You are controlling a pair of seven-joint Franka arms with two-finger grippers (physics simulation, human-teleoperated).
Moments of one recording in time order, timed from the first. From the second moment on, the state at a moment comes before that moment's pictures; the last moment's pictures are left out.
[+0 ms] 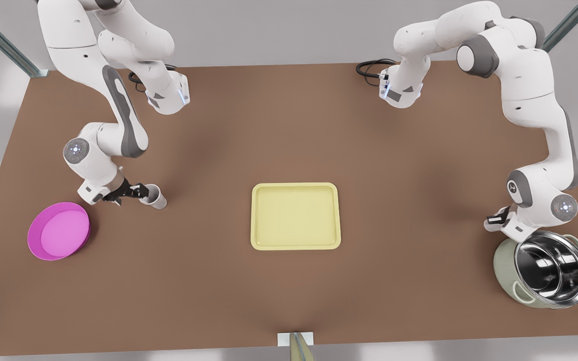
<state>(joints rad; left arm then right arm) 0.19 0.65 0.13 -1.64 0.07 2.16 0.18 -0.01 0.11 -0.04 -2.41 0.05 2.61 -0.18</state>
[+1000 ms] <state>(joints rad) -0.54 0.80 -0.13 -1.35 0.08 2.03 -0.52 0.13 0.29 -0.04 -2.10 0.13 2.45 -0.29</state>
